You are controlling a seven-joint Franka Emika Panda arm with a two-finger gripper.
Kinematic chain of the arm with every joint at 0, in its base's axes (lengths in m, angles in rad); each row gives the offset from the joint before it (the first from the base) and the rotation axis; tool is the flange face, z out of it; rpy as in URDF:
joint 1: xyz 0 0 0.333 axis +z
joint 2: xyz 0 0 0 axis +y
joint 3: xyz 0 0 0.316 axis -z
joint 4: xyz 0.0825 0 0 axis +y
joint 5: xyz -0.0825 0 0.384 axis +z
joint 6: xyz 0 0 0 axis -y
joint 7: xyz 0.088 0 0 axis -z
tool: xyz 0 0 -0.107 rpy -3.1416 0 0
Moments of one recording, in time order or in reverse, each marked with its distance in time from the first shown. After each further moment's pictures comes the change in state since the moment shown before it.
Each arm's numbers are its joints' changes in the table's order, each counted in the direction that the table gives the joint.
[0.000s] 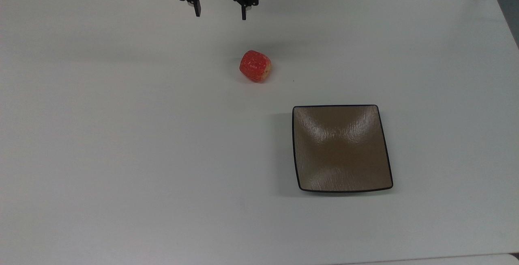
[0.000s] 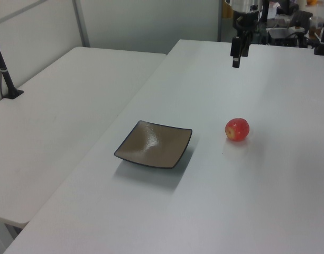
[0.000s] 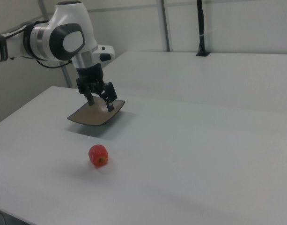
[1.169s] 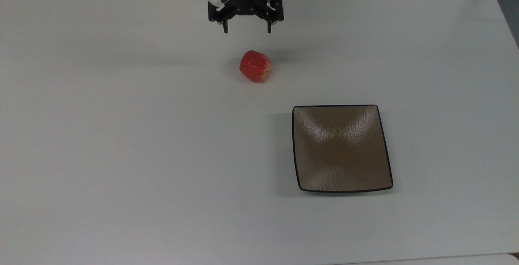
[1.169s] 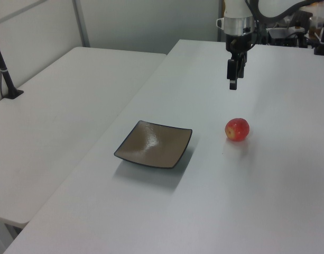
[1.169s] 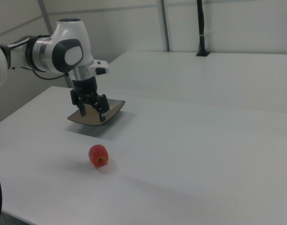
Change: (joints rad) arm 0.061 0.068 -0.018 0.035 0.033 0.031 0.000
